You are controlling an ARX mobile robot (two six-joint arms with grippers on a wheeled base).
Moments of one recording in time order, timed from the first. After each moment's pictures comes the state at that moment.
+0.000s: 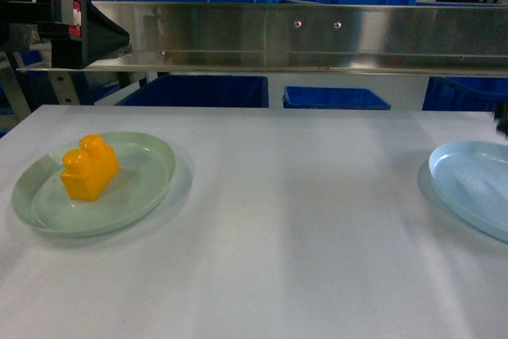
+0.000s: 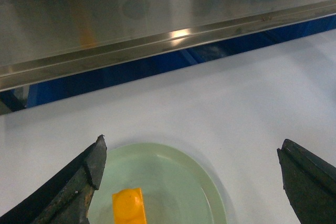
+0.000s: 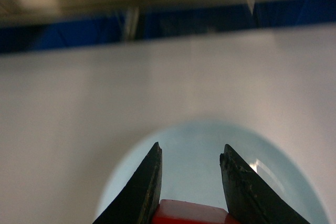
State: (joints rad) left arm -0.06 1.52 0.90 0.23 0.29 0.10; right arm -0.09 1.85 1.02 0.28 -0.13 0.07
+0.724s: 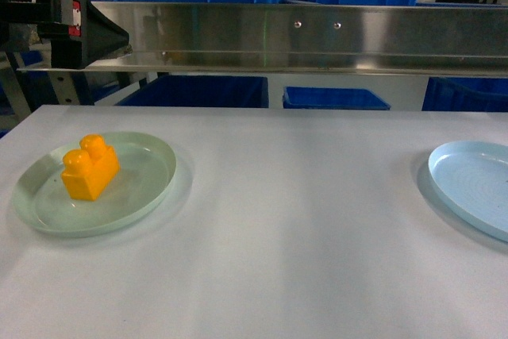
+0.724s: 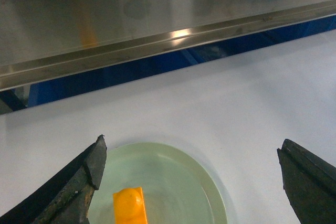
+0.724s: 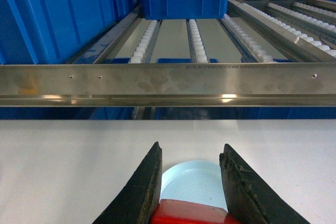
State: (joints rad) left arm -0.06 1.52 0.90 0.23 0.28 0.10; right arm -0.04 1.05 0.79 0.10 -0.08 0.03
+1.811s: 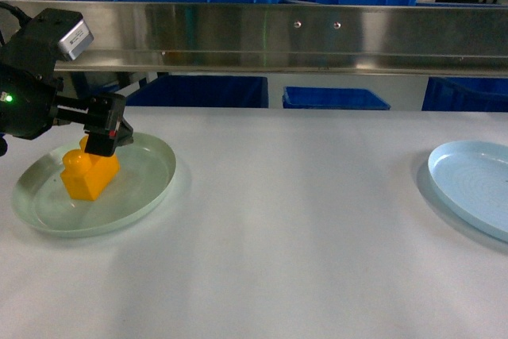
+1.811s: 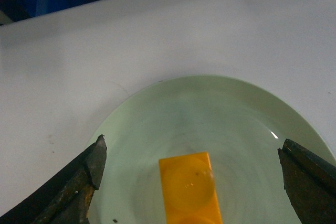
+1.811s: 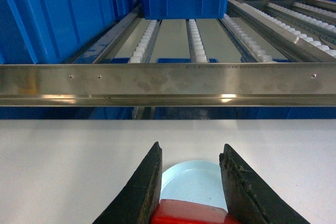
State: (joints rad) left arm -0.03 1.84 1.04 0.14 0.12 0.20; right arm -0.04 1.05 0.79 0.10 -0.08 0.03
